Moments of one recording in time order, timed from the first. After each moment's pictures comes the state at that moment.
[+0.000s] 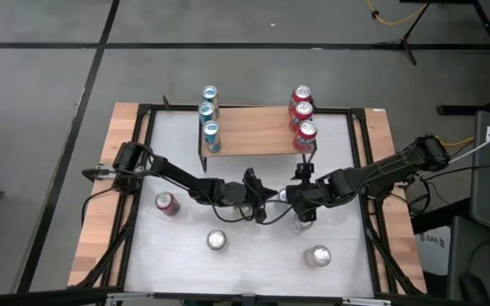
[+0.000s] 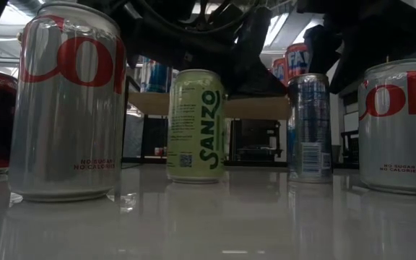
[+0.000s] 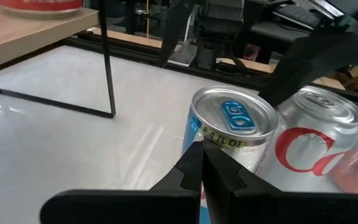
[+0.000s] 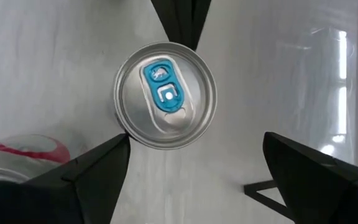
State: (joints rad) left arm -0.18 1.99 1.06 0.65 -0.40 -0.26; right arm 0.34 1.45 1.12 -0.90 0.39 0.15
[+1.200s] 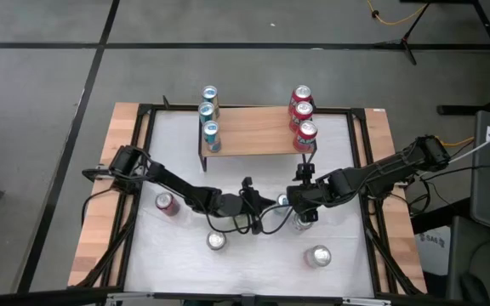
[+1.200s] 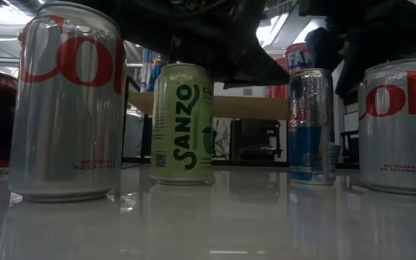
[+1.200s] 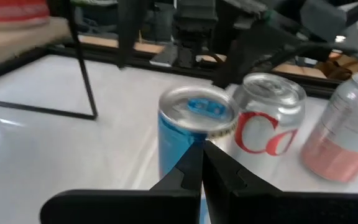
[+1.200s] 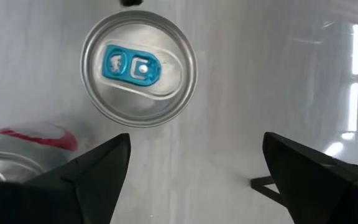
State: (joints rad) left arm -0.27 1.97 1.06 0.64 -0.48 -0.22; right arm 0.34 1.45 1.12 -0.93 0.35 0.16
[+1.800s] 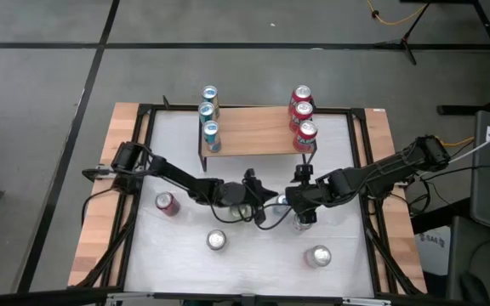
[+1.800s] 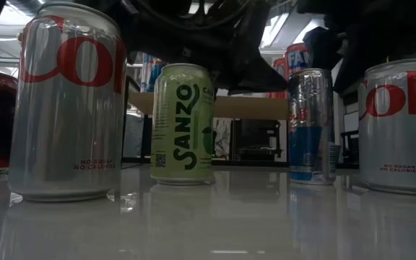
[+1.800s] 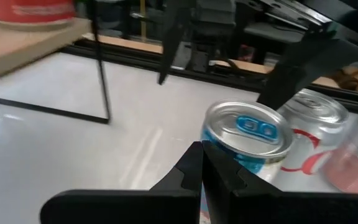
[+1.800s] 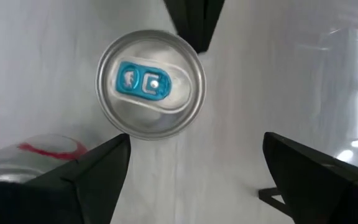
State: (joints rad) left arm -0.19 1.97 1.06 0.65 -0.39 -0.23; right arm 0.34 1.45 1.12 -0.89 0.33 0.15
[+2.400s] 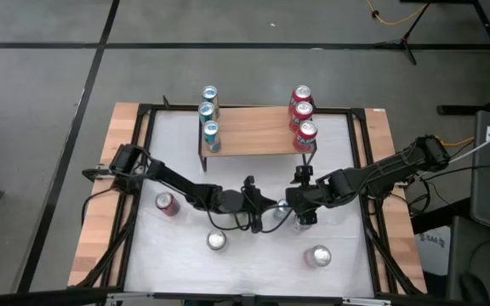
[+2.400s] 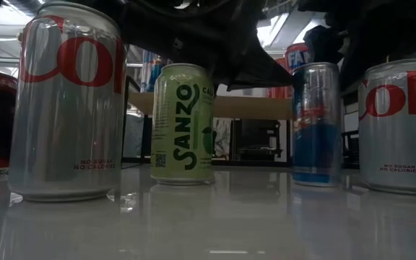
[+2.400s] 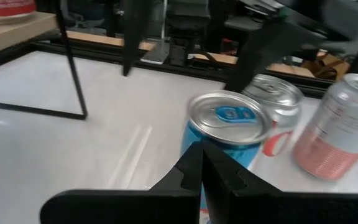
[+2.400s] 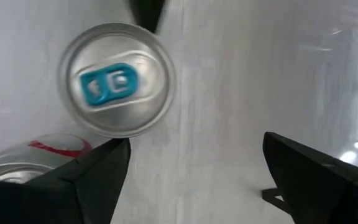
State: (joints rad) left arm -0.24 1.97 1.06 0.64 -0.39 -0.23; right arm 0.34 1.45 1.12 -0.88 0.33 0.15
